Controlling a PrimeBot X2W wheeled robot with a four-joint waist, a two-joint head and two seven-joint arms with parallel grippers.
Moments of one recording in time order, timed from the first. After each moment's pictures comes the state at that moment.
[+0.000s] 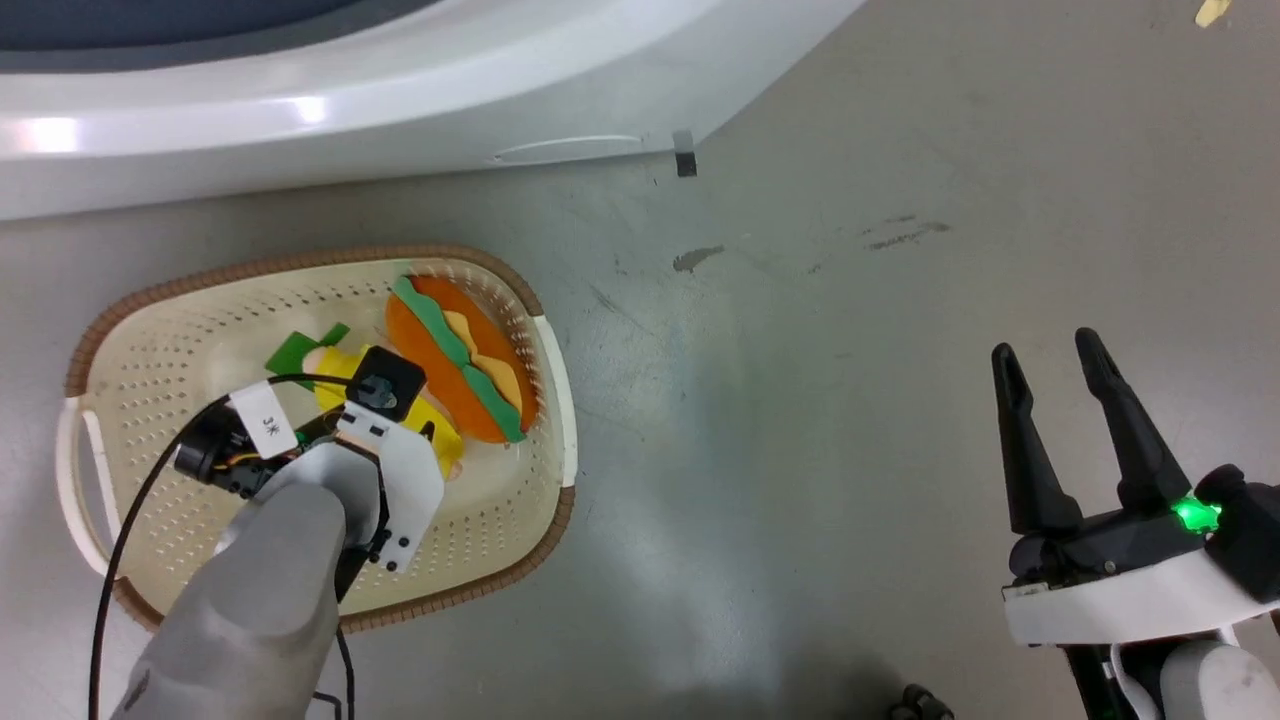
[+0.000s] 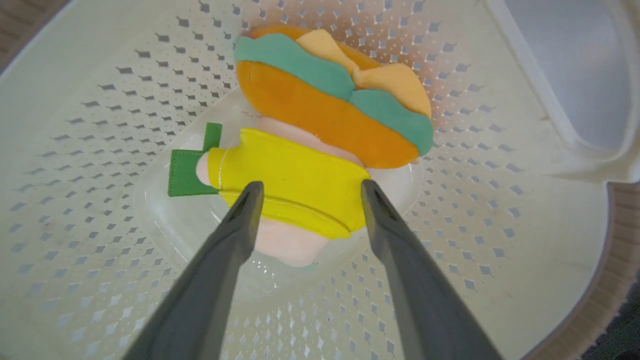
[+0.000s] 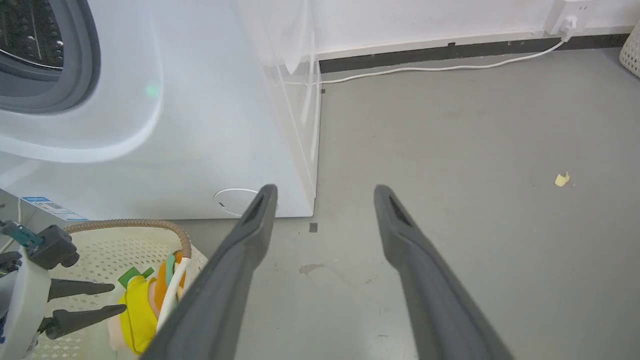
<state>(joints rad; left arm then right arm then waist) -0.69 0.28 -0.42 0.88 -0.08 -0.09 0.15 -0.12 -0.05 0.00 -0.13 0.25 0.13 -0.18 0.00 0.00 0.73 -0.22</state>
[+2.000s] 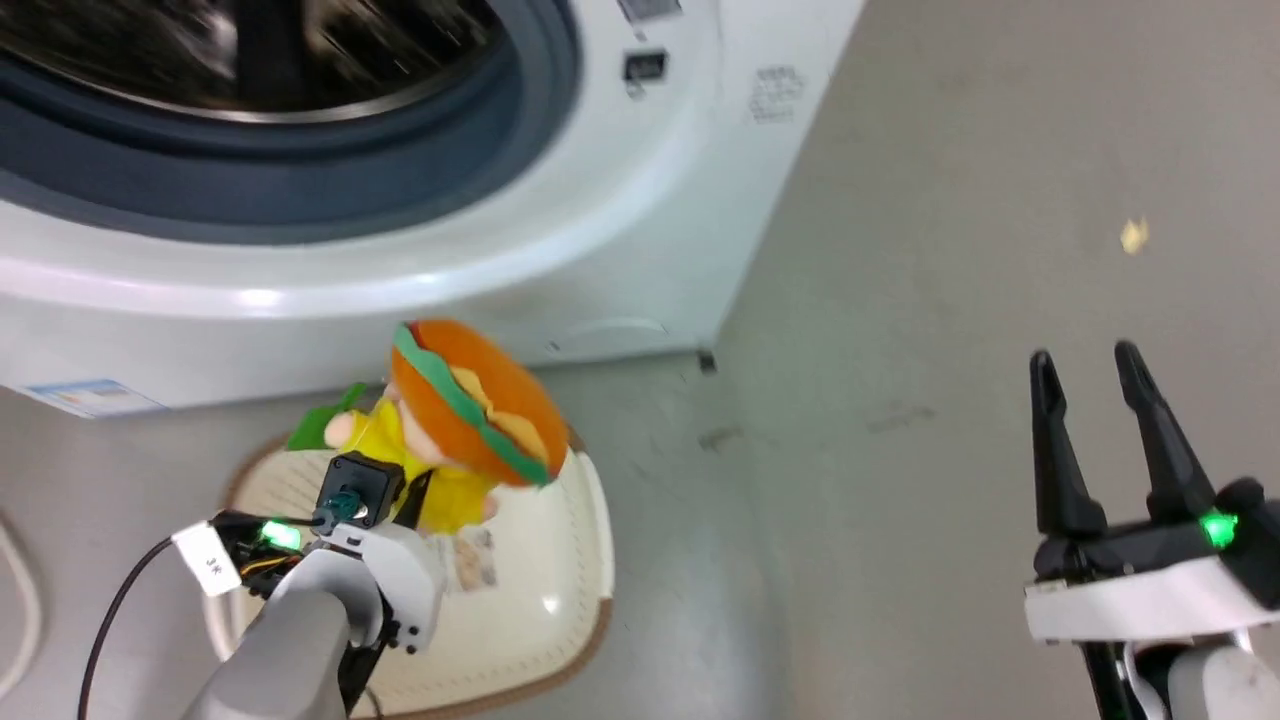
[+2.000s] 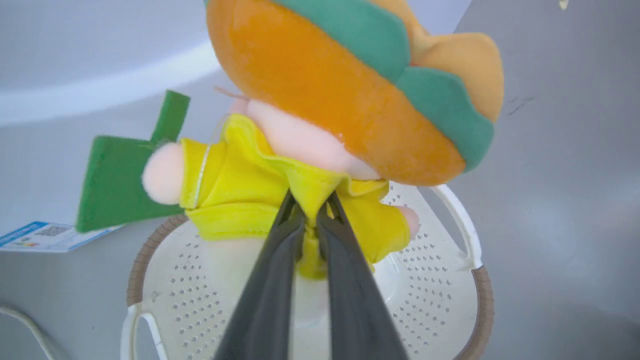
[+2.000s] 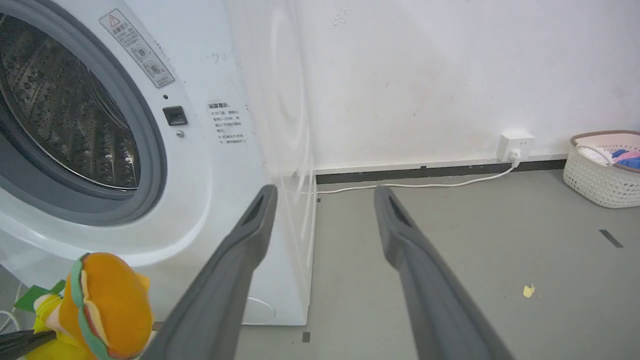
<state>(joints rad) -0.60 0.28 -0.54 1.00 -0.33 -0.06 -0.25 -0.13 -0.05 -0.05 -0.04 0.20 0.13 -0.26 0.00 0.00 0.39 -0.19</state>
